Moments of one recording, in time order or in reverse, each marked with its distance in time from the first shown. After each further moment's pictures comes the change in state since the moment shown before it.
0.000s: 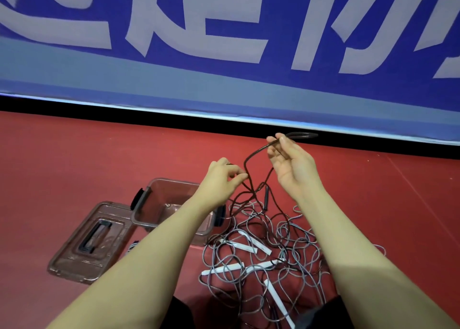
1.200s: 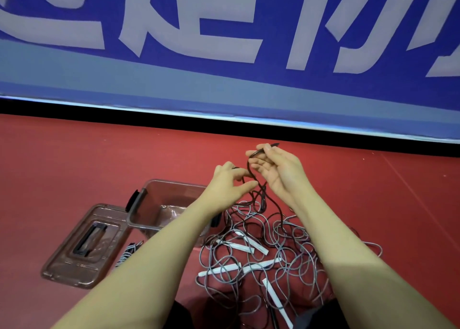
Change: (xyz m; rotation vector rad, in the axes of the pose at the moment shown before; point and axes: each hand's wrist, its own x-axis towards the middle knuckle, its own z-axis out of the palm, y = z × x) left_hand -0.004 0.014 0.011 -0.032 -0.118 0.005; right_hand -0.008 0.005 -0.005 -0.269 -0.152 0.072
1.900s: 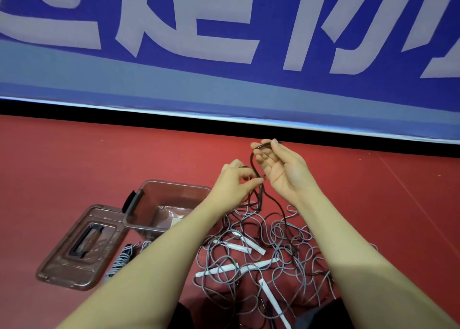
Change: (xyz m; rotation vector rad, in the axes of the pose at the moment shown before) left_hand 0.005 0.013 0.013 -0.111 0.084 0.097; right_hand -0.005 -0.014 -0.003 0.194 -0.030 0.005
